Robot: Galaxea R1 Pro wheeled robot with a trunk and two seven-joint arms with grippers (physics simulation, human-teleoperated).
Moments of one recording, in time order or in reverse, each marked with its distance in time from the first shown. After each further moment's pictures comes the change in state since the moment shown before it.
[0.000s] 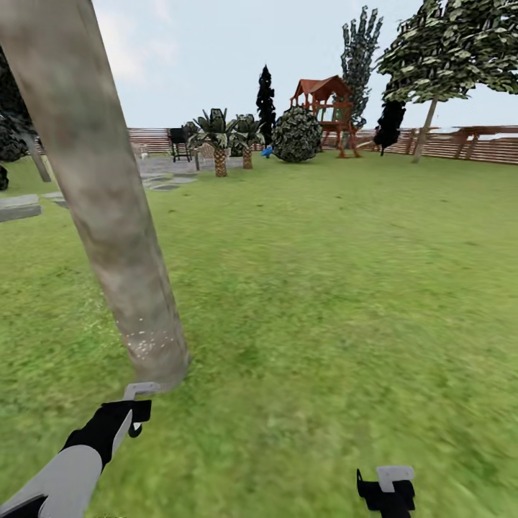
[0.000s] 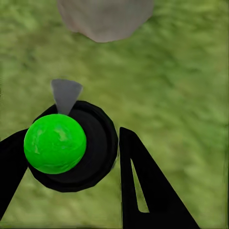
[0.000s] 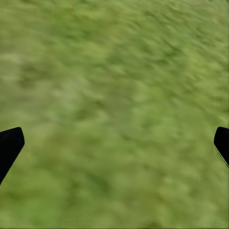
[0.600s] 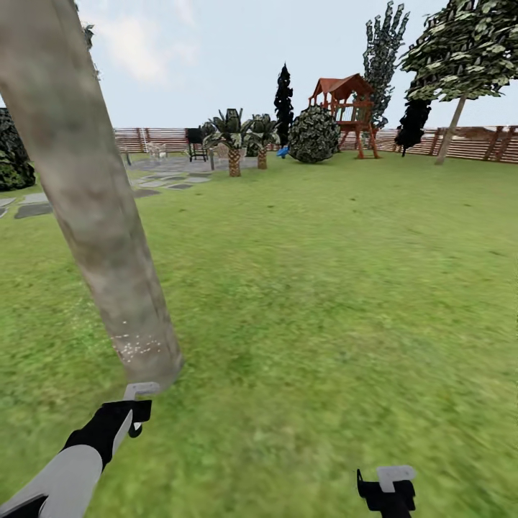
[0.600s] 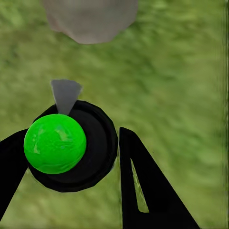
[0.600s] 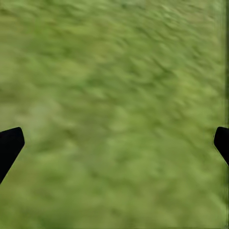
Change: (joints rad) left arm 0.000 -0.002 0.004 0.000 -0.002 0.000 0.001; right arm 0.000 -0.002 0.000 0.000 0.000 0.000 0.001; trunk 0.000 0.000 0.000
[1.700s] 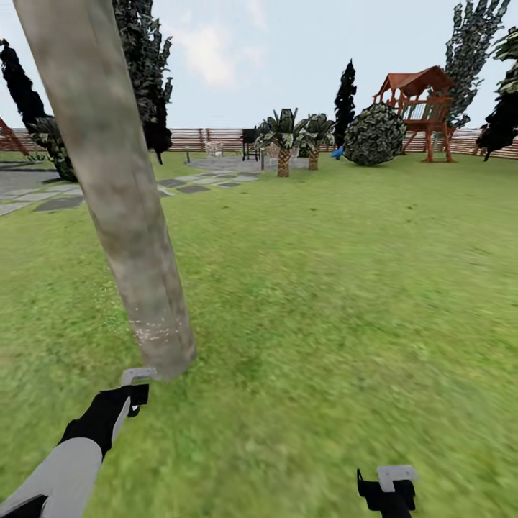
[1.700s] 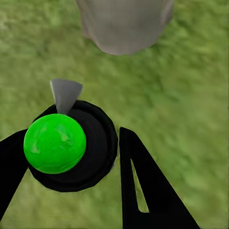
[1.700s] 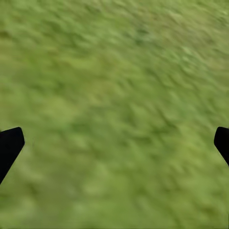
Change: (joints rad) left arm -0.007 -0.006 0.001 -0.108 0.001 0.011 -0.001; right arm 0.000 0.000 0.000 -0.001 0.000 0.000 -0.001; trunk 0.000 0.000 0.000
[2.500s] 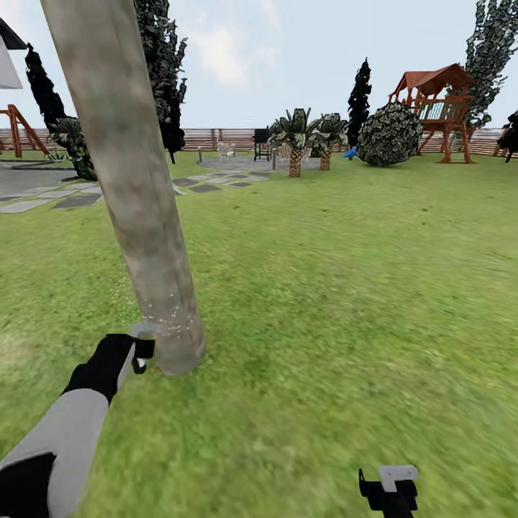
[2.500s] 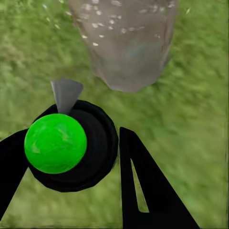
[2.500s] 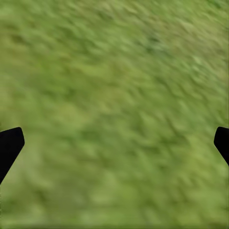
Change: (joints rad) left arm -0.161 0.015 -0.160 -0.141 0.051 0.280 -0.053; right arm 0.000 -0.007 0.000 0.000 0.000 0.000 0.000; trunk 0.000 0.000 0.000
